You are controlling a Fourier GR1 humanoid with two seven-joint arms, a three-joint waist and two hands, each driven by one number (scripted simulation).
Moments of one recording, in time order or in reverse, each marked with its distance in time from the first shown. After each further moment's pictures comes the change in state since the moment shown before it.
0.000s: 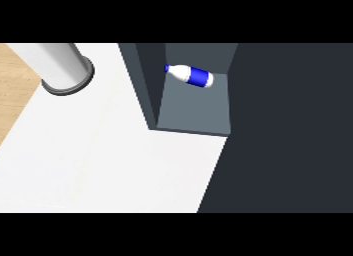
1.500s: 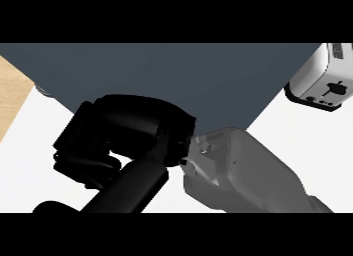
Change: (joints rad) left arm 0.292 -0.018 0.313 0.111 0.055 -0.334 -0.072; right arm -0.974 0.357 0.012 0.735 -0.283 -0.297 0.281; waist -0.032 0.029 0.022
